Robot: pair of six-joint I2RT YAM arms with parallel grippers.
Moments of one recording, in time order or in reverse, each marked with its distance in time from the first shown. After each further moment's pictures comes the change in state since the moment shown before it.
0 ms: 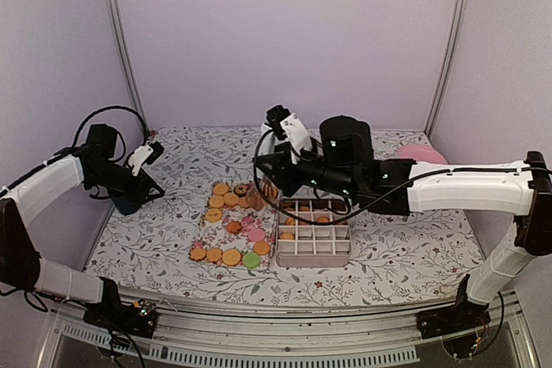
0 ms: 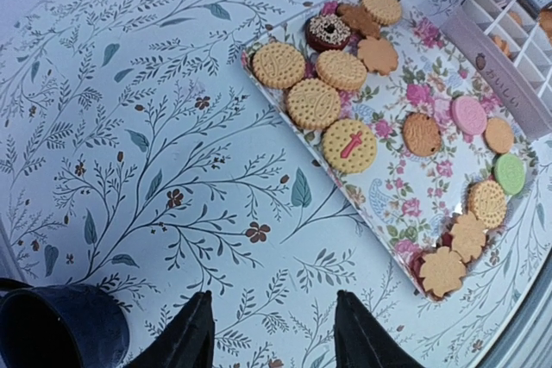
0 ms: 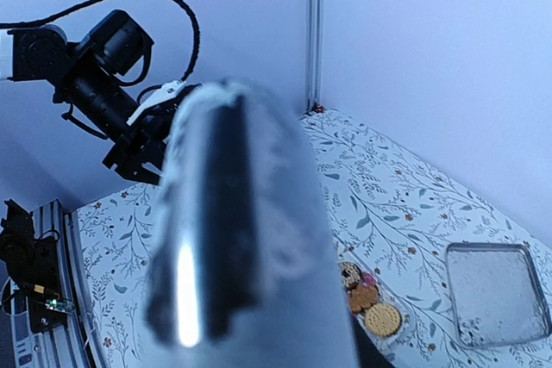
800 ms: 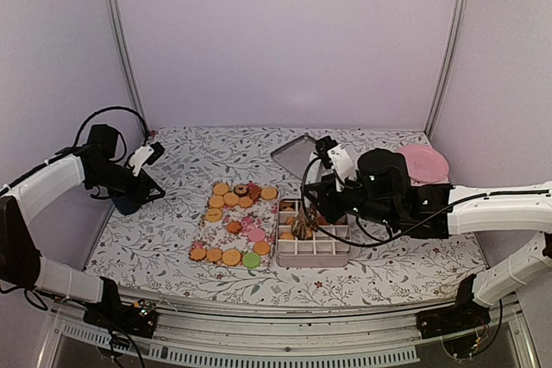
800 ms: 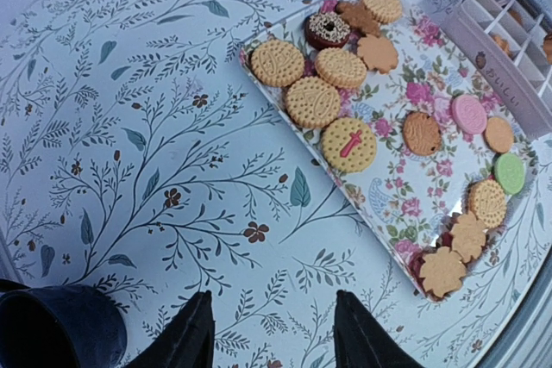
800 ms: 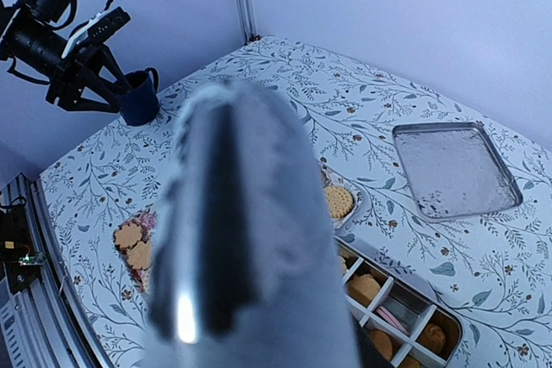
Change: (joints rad) left arm 0.000 0.013 0.003 0.000 0.004 0.000; right arm -0.021 -0.304 -0.378 -0.094 0.140 0.161
